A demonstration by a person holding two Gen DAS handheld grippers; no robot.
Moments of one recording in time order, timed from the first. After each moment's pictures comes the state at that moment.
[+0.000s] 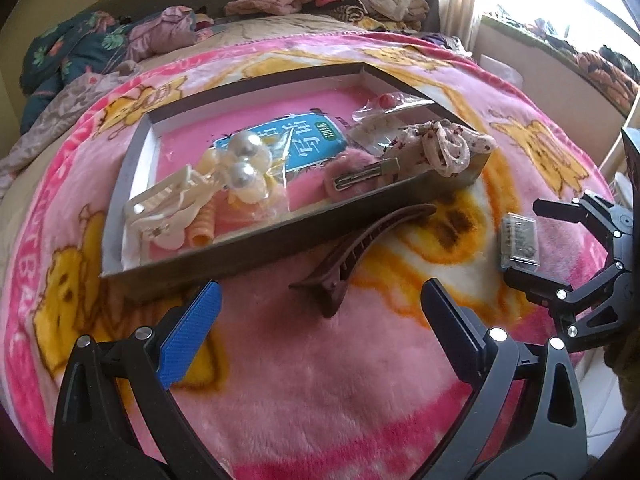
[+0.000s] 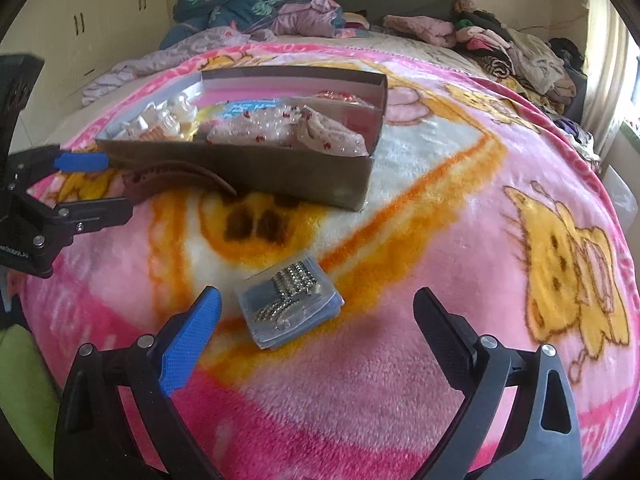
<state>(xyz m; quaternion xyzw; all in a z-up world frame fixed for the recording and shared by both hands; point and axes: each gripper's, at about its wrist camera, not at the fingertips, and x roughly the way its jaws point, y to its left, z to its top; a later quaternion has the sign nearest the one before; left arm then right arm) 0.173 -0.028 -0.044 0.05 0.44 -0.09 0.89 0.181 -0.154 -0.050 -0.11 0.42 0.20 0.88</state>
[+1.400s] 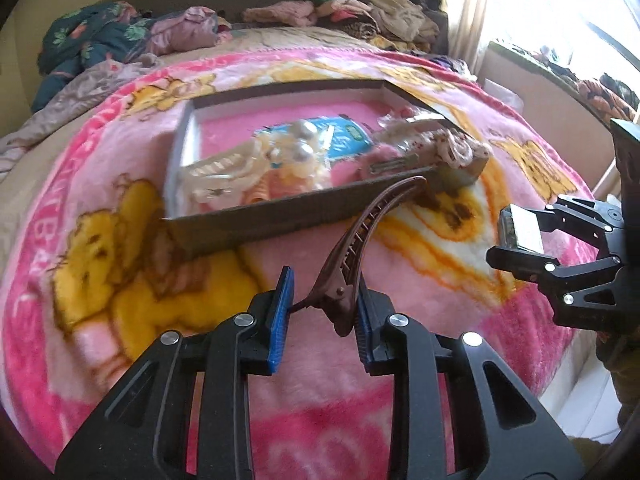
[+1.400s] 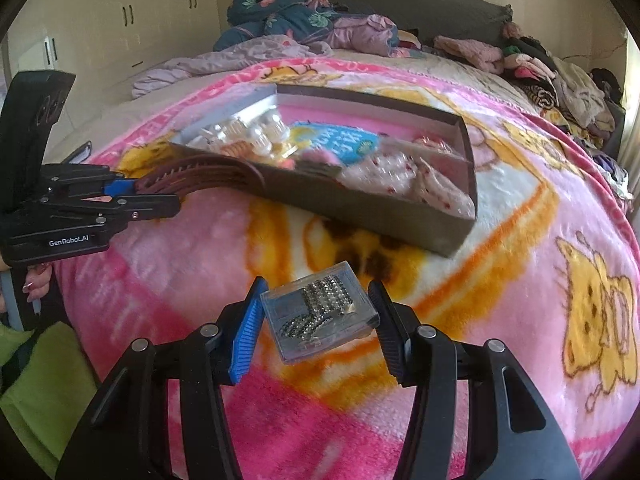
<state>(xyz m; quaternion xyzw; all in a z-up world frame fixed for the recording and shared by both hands) 0.130 0.018 -0.029 0.00 0.41 -0.08 0.91 0.159 -0.102 -0.019 -0.12 0.39 0.29 0.87</state>
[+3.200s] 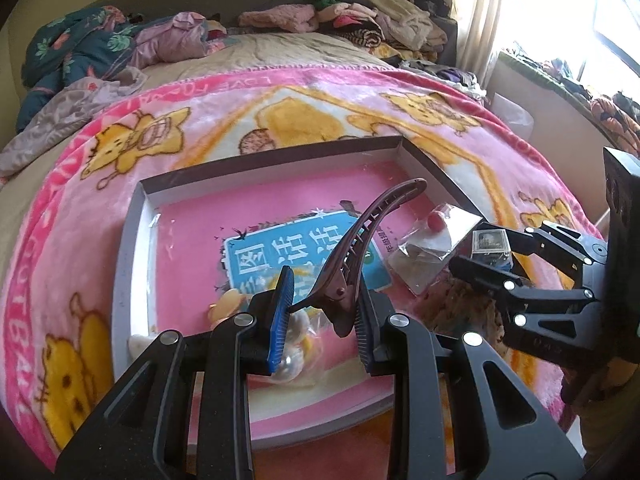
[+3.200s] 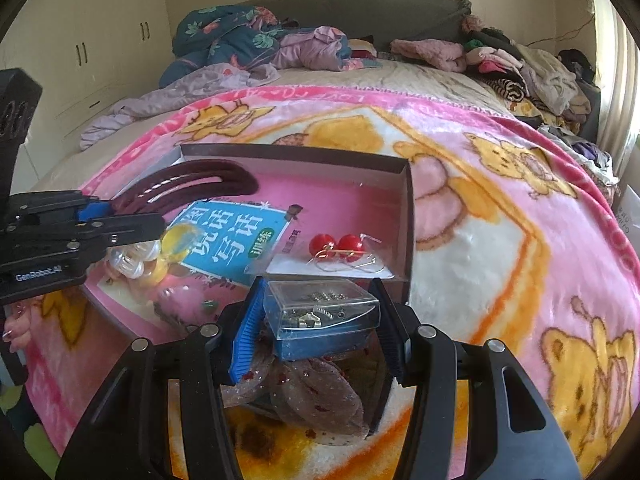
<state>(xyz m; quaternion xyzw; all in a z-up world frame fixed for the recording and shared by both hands) 0.267 -0.009 -0.010 0.00 0.41 -0.08 0.91 0.293 -0.116 -0.020 -0.07 0.38 0.23 0.89</state>
